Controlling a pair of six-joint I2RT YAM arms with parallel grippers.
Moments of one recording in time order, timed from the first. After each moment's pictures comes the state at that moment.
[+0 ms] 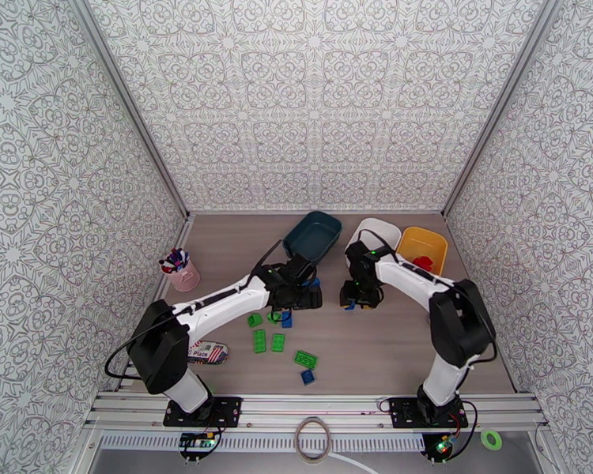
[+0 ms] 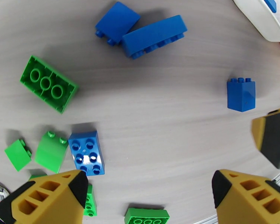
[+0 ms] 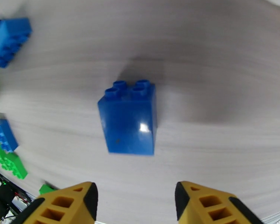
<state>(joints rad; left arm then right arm) -0.79 1.64 1.22 -0.75 -0.03 -0.82 0.48 1.83 1.30 -1.00 -0.15 0.50</state>
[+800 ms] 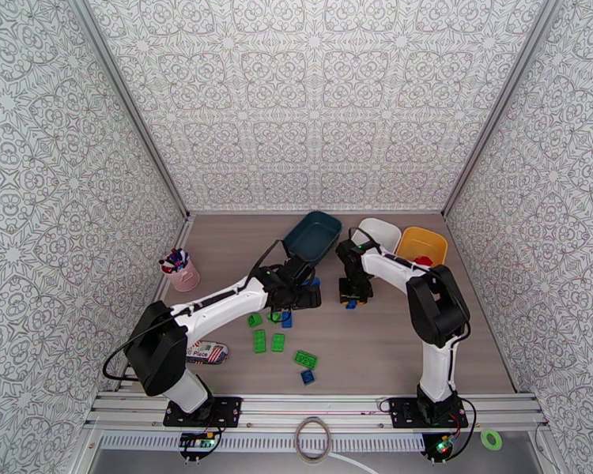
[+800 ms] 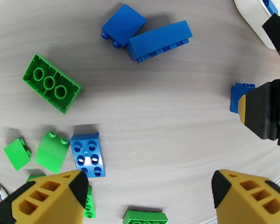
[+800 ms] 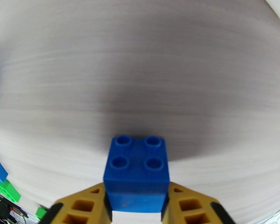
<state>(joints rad) -0.78 1.63 1.21 -0.72 -0.04 -0.83 0.49 1.97 1.46 -1.05 -0.08 0.51</state>
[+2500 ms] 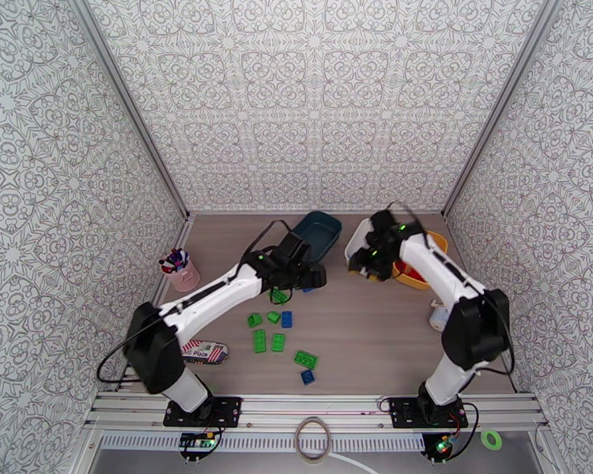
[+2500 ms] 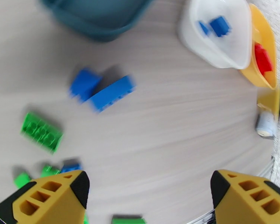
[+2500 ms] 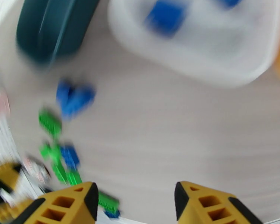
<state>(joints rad) -0.72 1.57 1.29 -0.71 -0.01 -0.77 0.45 1.67 1.43 -1.06 -0.28 0.53</state>
